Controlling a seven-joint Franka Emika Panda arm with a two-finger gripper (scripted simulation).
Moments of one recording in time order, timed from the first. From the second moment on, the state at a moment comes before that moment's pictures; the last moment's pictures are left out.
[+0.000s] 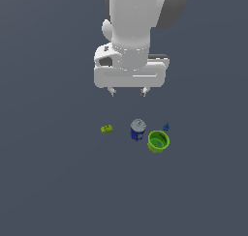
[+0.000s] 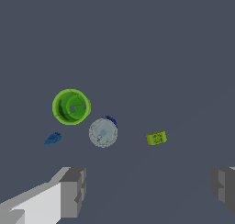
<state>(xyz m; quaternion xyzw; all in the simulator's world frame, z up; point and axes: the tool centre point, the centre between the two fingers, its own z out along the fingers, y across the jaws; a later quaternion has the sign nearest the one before) -0.003 0.015 0.321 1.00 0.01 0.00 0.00</state>
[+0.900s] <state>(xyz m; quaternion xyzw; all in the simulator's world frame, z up) 0.005 -0.008 0.321 1.00 -0.01 0.01 0.02</state>
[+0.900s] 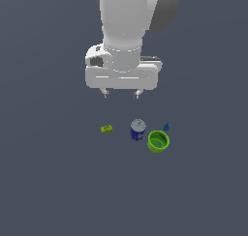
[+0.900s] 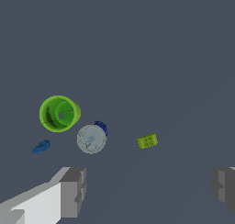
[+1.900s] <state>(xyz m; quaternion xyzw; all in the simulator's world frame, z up) -0.007 0.139 0.180 1.00 0.02 0.01 0.02</state>
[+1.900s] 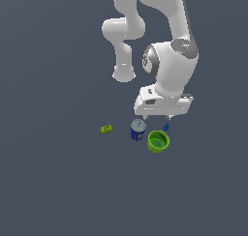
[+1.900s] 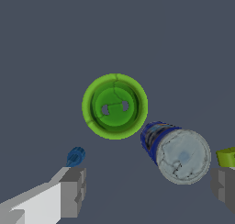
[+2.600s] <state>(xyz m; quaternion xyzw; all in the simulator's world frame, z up) -0.057 0.228 0.096 1.00 0.04 0.00 0.00</state>
